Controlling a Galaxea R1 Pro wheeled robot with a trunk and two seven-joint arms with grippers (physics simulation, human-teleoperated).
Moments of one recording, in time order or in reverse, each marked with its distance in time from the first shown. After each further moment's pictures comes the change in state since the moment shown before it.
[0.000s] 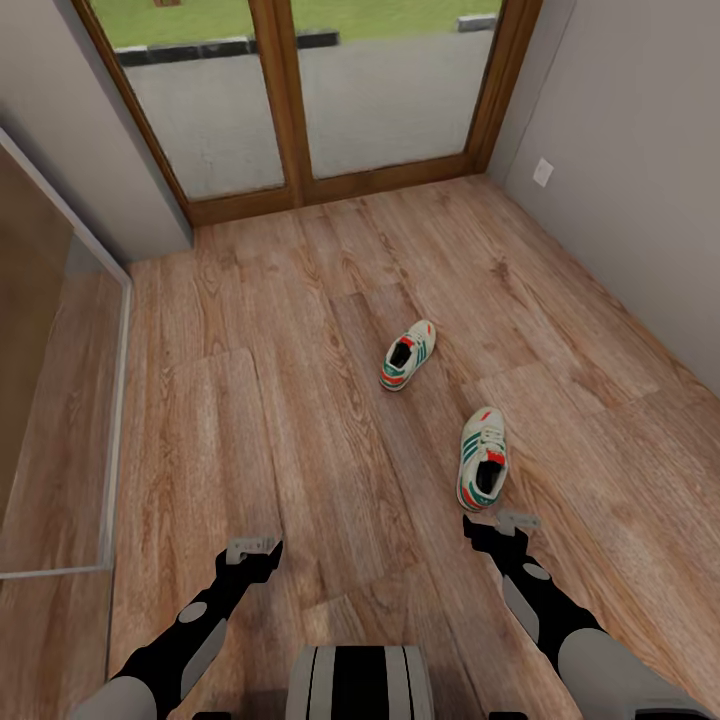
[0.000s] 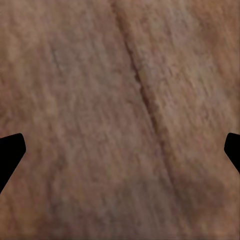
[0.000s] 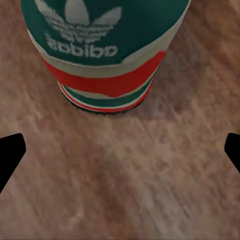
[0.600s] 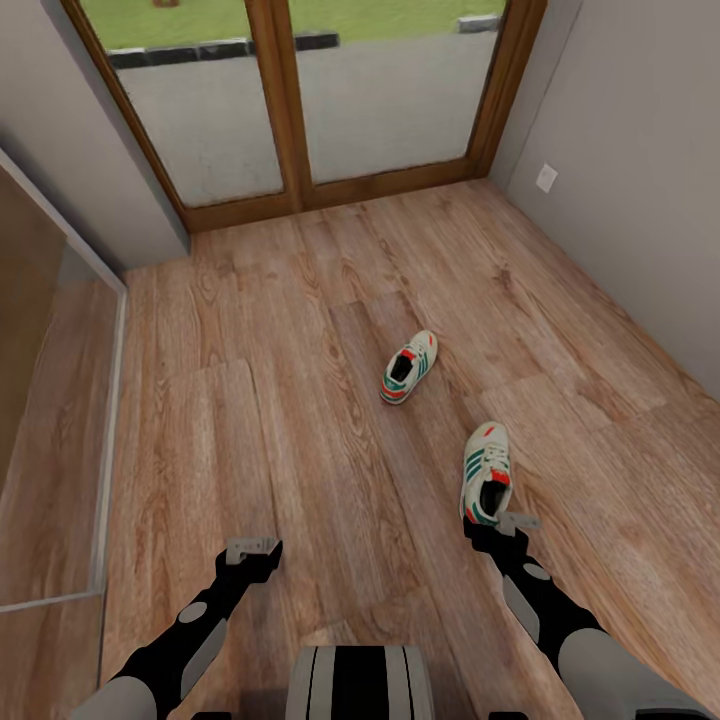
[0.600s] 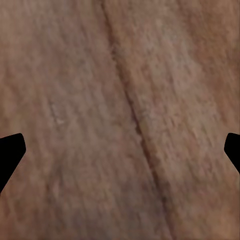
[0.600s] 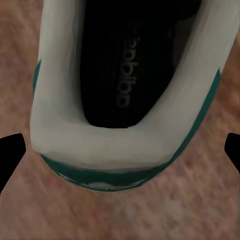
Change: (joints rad) left arm 0.000 0.000 0.000 0.000 0.000 0.000 0.001; right arm 0.000 -0.001 -0.001 0.000 -0.001 0.000 0.000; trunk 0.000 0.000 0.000
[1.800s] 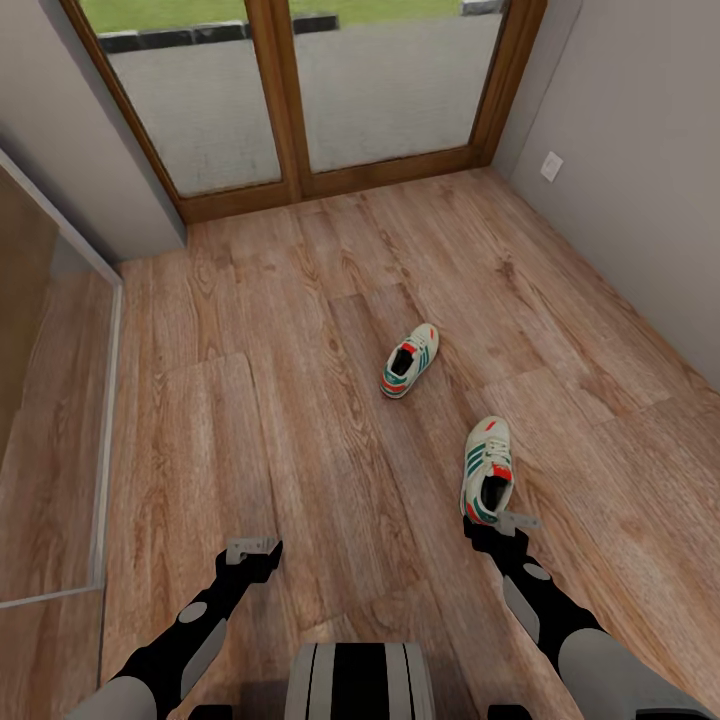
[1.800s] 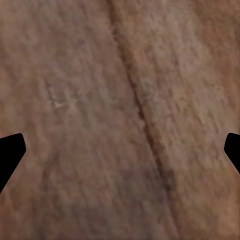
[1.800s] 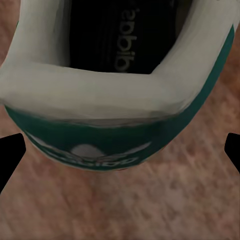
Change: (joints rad) left arm 0.000 0.000 0.000 0.000 0.000 0.000 0.000; right arm 0.000 0.000 0.000 0.000 0.000 0.000 0.000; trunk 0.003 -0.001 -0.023
